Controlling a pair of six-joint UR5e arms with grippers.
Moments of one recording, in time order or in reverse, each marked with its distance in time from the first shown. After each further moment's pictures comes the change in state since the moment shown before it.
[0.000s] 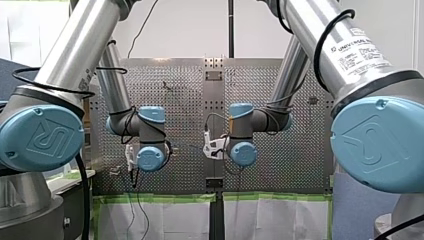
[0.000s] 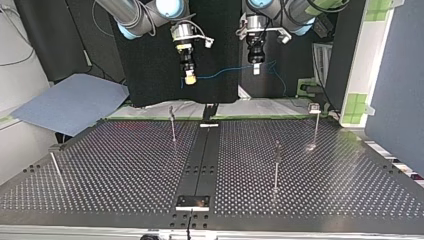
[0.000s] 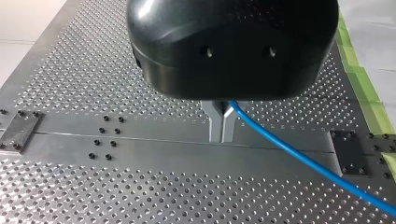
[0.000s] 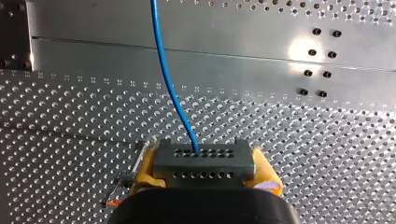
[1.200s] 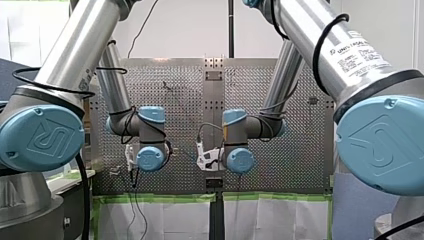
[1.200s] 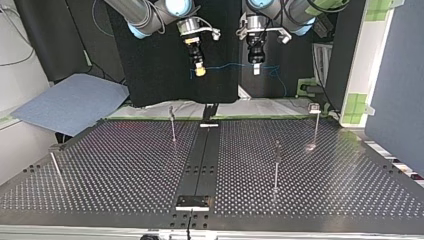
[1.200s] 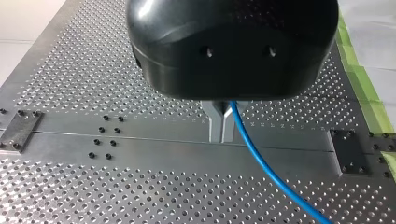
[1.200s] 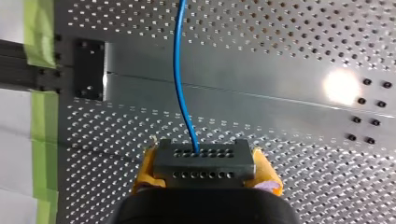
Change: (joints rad) left arm 0.002 0.000 0.000 0.000 0.000 0.002; right arm 0.053 0.057 -0.018 0.098 -0.018 0.005
